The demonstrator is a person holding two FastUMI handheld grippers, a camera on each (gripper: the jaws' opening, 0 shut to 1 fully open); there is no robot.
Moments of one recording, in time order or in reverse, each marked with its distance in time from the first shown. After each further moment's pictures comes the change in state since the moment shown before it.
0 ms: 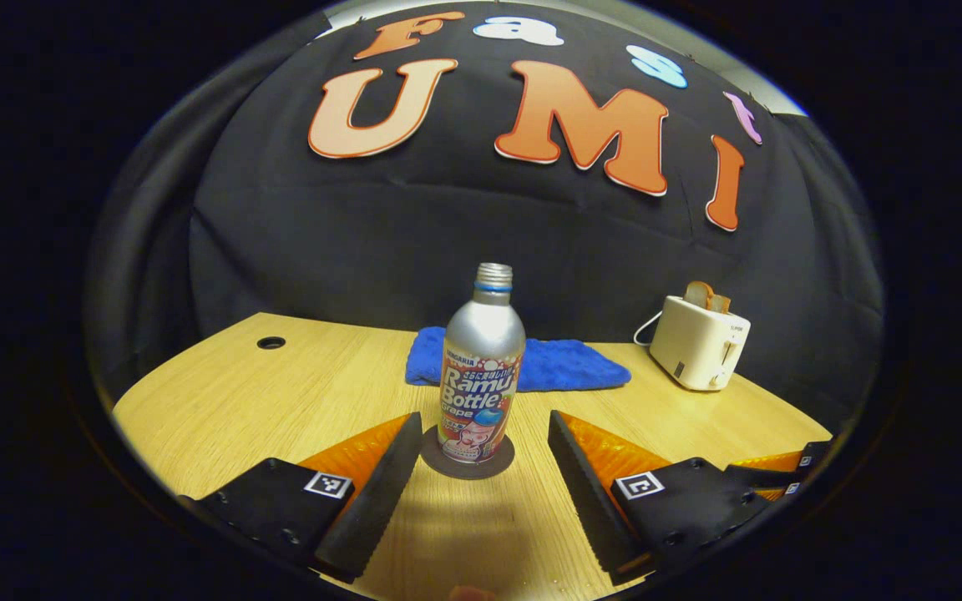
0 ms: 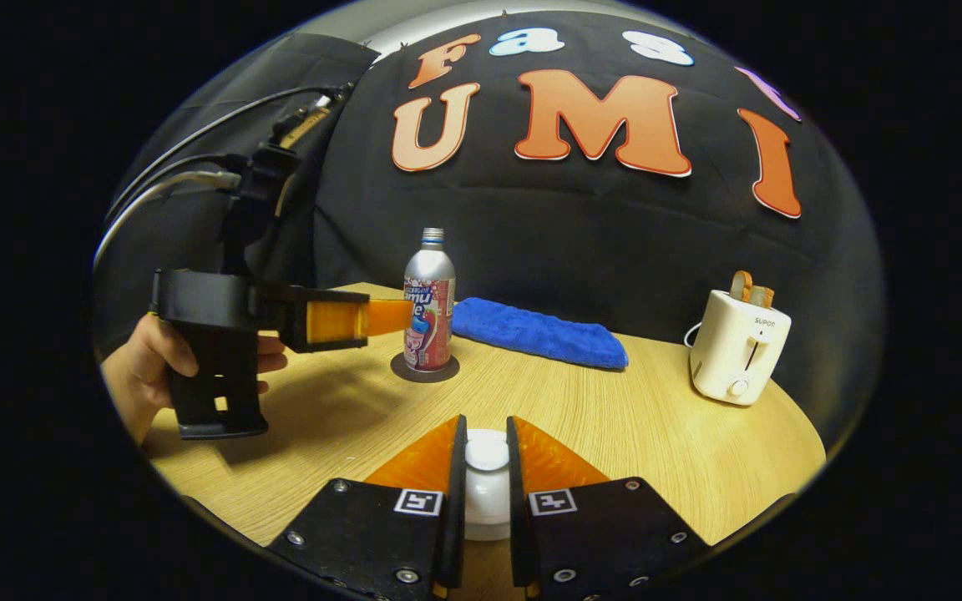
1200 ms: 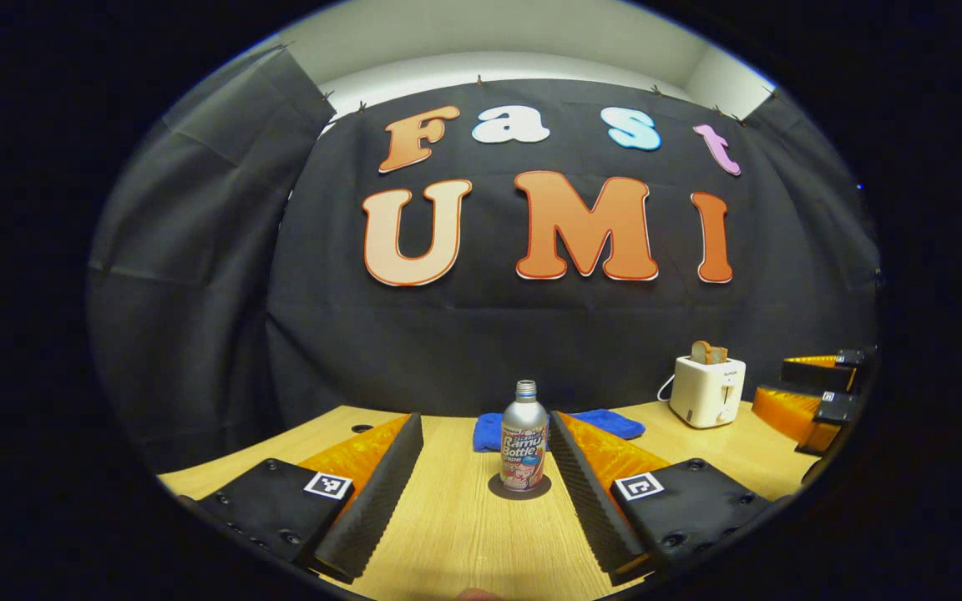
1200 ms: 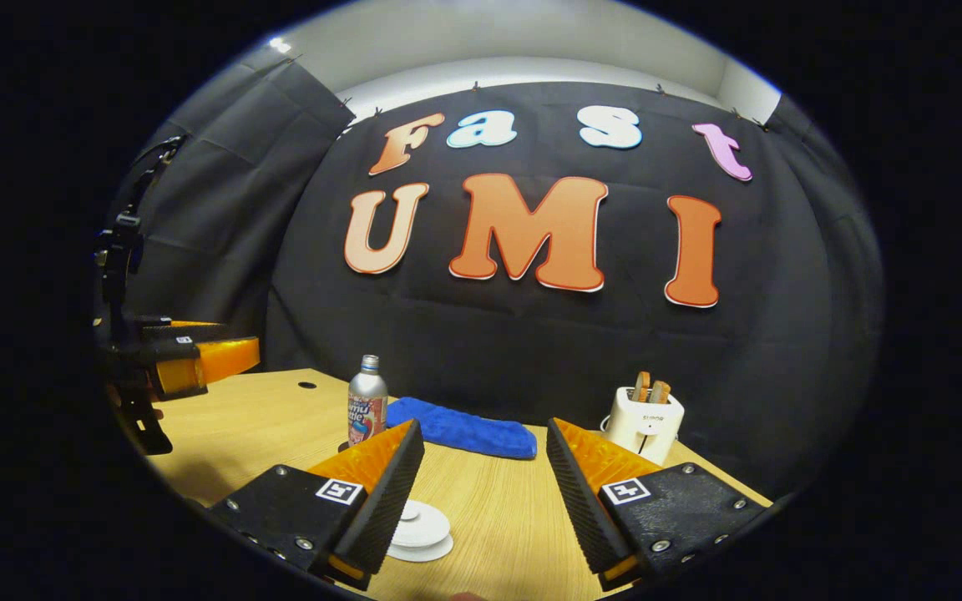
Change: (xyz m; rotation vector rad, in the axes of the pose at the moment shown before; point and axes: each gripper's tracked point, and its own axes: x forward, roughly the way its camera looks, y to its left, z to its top) left arm -0.144 0.010 0.082 0.167 -0.319 0.154; right arm -0.089 -0.079 0.110 -0.003 -0.333 -0.227
